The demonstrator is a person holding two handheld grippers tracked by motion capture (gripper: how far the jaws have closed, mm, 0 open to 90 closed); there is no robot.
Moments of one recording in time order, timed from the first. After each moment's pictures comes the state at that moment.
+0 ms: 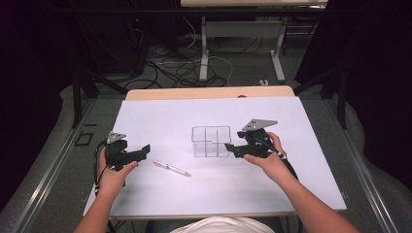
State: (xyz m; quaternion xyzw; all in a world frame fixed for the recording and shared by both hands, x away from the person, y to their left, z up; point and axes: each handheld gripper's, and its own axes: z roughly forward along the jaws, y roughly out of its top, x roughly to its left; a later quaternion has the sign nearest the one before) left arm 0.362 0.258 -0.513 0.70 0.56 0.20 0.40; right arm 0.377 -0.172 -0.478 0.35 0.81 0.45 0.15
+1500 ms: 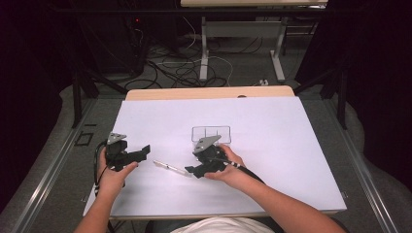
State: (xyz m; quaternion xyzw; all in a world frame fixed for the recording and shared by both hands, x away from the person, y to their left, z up) left arm 0.361 0.258 -0.513 0.70 0.55 0.21 0.40; right arm 0.367 -0.050 -0.519 0.19 0.89 0.41 0.09
